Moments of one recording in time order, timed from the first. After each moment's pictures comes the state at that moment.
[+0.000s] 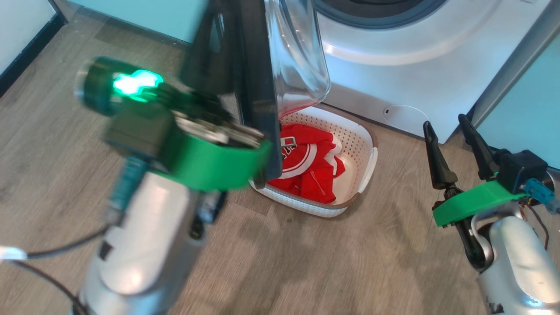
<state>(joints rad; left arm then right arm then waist) -0.60 0.10 -0.45 -0.19 -0.24 0.22 -0.26 -0.28 -0.17 0.05 0.32 0.24 0.13 -0.25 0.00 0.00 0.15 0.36</state>
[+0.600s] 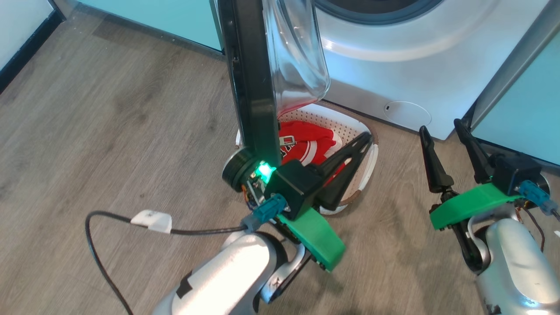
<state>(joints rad) -0.48 0.06 -0.81 -0.05 -0.37 0.12 -0.05 -0.28 -0.16 0.06 0.34 0.24 0.13 -0.25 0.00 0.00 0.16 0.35</state>
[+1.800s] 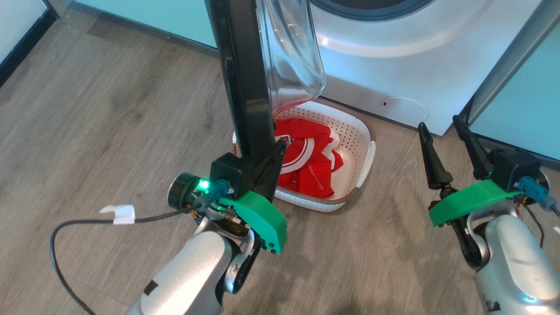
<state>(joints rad) -0.40 0.13 -0.69 0.11 -0.45 0.22 -0.04 -0.30 -0.16 0.07 0.36 0.24 0.13 -0.25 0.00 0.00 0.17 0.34</state>
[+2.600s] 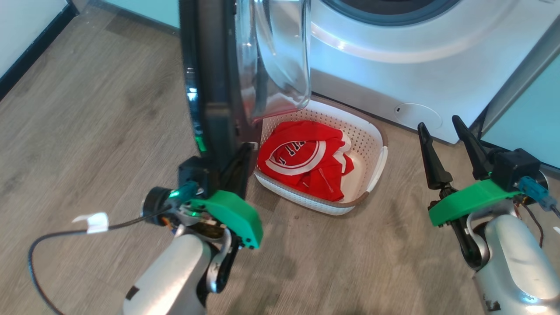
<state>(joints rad) -0.36 0.15 -0.62 0.14 -0.50 0.29 -0.06 -0.30 -0.16 0.07 0.36 0.25 0.13 -0.25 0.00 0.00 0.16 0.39</state>
